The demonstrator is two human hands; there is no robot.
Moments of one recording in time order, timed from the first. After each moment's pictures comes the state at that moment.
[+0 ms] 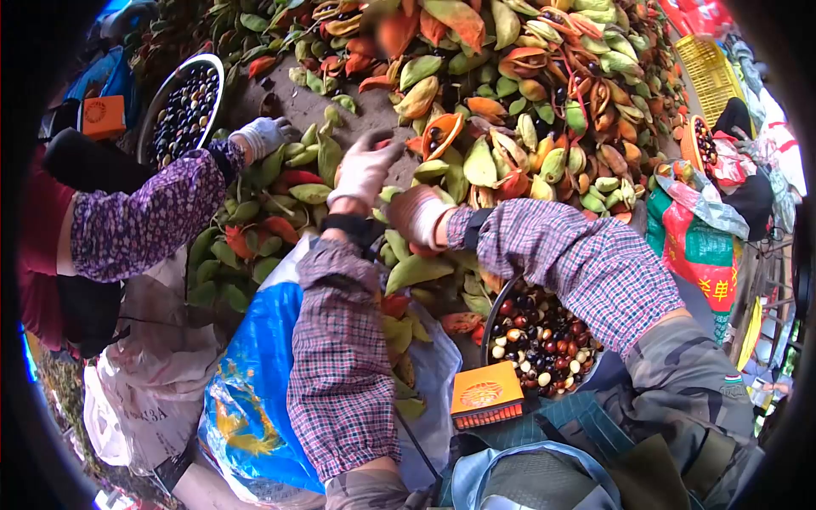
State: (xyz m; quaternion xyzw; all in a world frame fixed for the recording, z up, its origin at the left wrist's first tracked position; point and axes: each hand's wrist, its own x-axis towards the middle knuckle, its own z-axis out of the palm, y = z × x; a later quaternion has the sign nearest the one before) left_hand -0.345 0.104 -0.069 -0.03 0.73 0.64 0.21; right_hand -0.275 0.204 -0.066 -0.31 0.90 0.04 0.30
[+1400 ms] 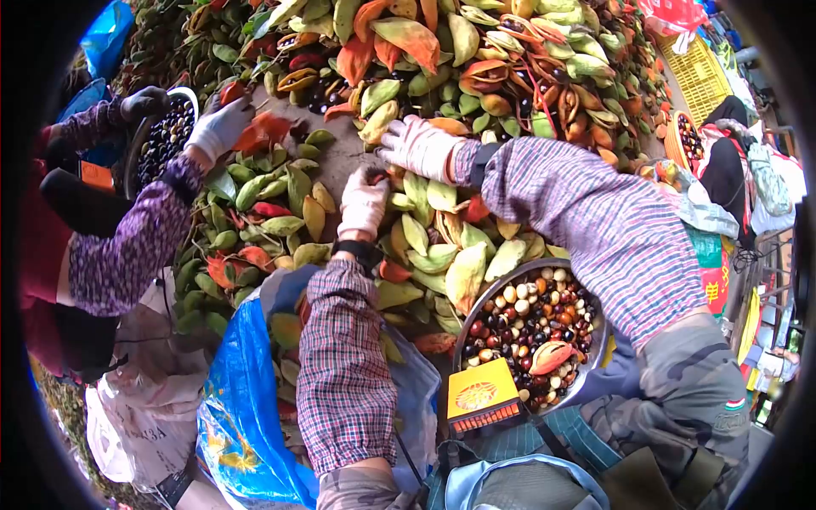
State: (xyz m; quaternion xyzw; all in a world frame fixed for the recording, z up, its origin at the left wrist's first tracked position) left_hand -0.334 0.154 -0.151 0.07 0.84 0.53 0.07; right_hand -0.365 0.327 -0.055 -0.42 0.89 0.16 -0.03
